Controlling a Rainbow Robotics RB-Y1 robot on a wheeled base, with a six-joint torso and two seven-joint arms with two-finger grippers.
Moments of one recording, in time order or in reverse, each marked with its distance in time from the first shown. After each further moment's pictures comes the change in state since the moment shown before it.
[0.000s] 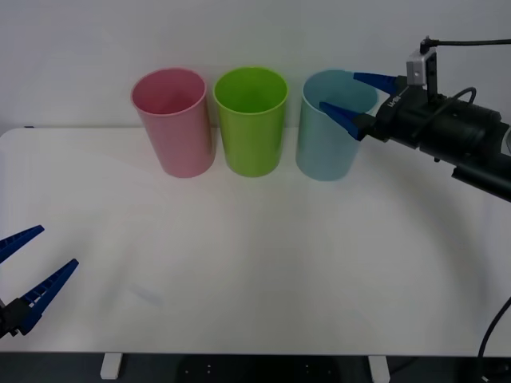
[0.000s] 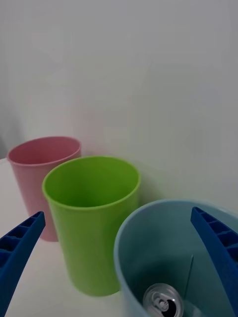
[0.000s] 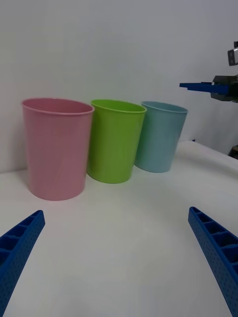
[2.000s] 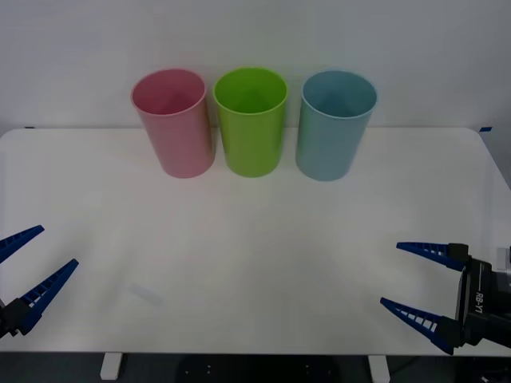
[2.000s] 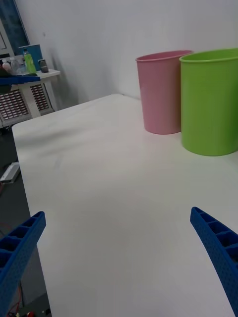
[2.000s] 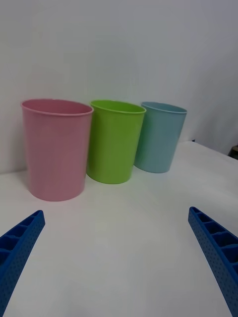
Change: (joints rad) right arm 0.764 -0.004 -0.204 -0.337 -0.219 -0.466 0.272; left arm 0.000 0.000 0.000 0.000 0.000 0.000 0.000
